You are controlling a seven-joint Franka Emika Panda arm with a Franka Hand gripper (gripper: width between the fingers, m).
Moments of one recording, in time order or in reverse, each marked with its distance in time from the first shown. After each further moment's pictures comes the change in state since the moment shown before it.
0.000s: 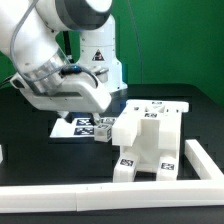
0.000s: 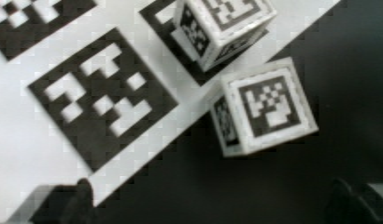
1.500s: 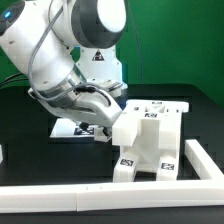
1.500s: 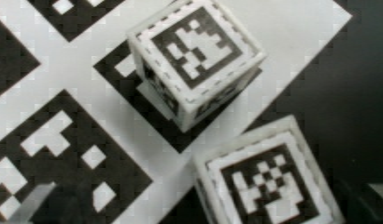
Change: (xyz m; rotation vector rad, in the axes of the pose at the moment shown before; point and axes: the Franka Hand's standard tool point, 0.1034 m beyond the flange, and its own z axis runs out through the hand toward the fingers) arm -0.007 -0.002 0.034 -0.032 -0.019 0.069
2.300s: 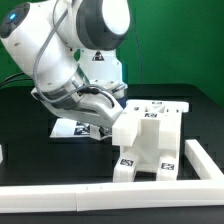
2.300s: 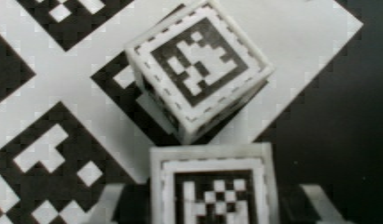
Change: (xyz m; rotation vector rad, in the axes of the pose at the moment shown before) arm -0.001 0.001 0.000 -0.005 -0.007 -0.035
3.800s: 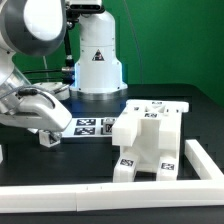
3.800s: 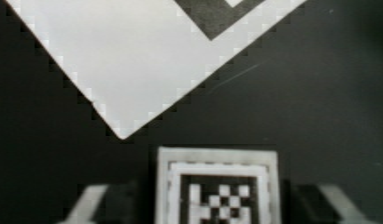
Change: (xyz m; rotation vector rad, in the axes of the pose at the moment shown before) arm 0.070 0.055 -0.054 0.019 0.004 -0.066
